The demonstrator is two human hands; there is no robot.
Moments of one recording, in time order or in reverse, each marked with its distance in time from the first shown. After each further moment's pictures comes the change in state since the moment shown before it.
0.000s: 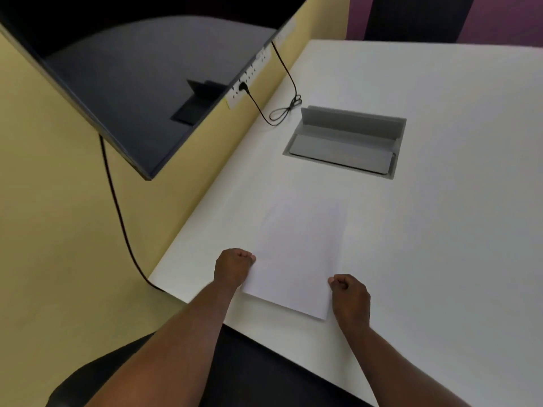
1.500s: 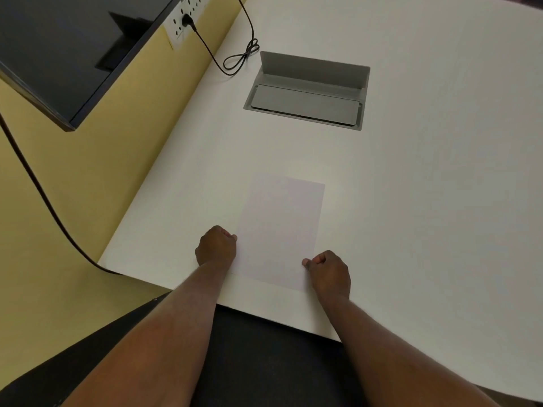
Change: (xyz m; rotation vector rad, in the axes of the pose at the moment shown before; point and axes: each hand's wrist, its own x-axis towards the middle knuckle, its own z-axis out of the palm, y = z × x) left_hand 0.021 -0.040 0.052 0.350 0.018 0.007; right_hand -0.014 0.045 0.022 -0.266 0.069 0.160
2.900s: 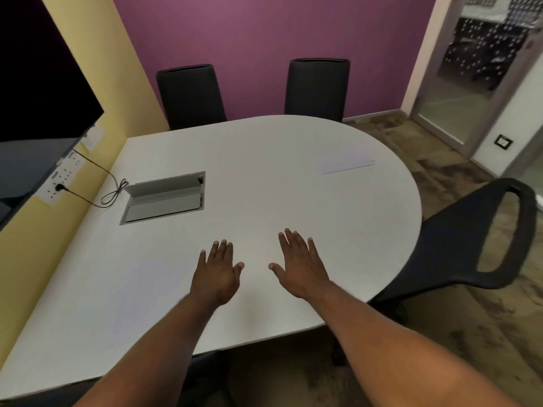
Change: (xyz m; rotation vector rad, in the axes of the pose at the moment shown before) left_hand -0.399 0.205 0.047 0.627 0.050 1.082; right_hand -0.100 0.163 -0.392 -0.474 0.262 -0.552
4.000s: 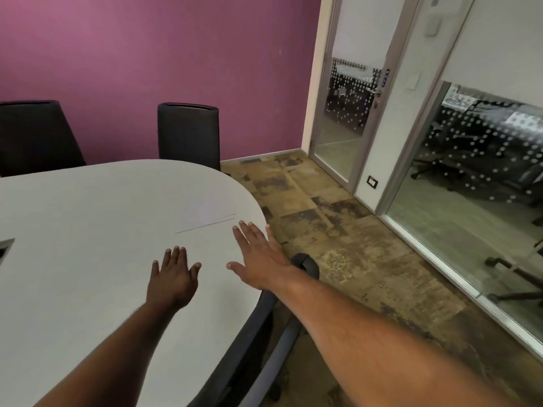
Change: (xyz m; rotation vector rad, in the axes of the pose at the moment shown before) left_hand 0.229 0.482 -0.008 -0.104 0.118 0.034; right_hand 0.046 0.470 -0.243 -0.229 0.087 -0.022
